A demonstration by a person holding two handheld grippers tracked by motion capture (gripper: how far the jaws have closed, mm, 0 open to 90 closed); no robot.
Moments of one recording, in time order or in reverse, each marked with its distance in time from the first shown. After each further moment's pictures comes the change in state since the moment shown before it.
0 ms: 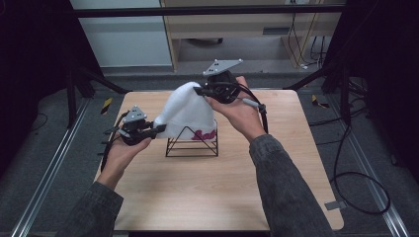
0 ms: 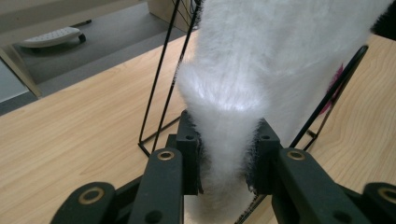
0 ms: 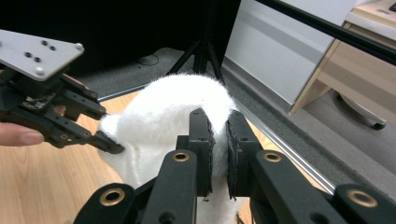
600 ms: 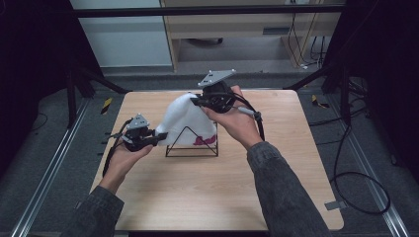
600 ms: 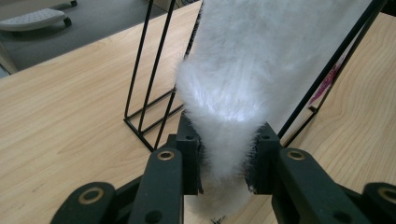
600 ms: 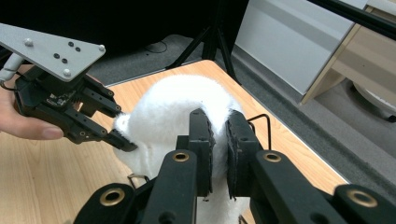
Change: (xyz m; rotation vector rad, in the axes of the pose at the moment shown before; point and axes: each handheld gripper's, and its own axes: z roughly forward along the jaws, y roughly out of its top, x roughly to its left) left arm 0.002 -0.026 0.013 0.038 -0.034 -0.008; right arm 0.015 -0.015 0.011 0.049 0.033 -0.007
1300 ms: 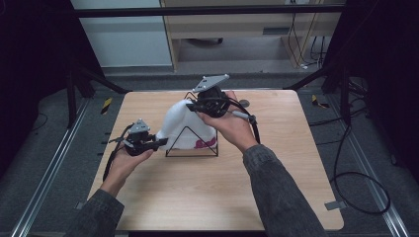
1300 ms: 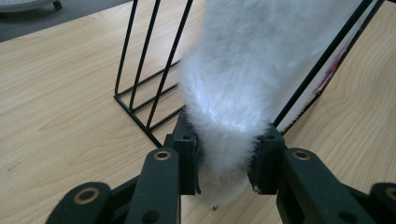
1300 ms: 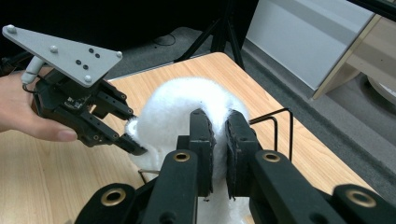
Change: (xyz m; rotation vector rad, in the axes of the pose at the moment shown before) left arm 0.003 -0.018 0.009 0.034 -0.018 -0.030; right arm 0.011 -0.005 0.013 0.028 0.033 -0.004
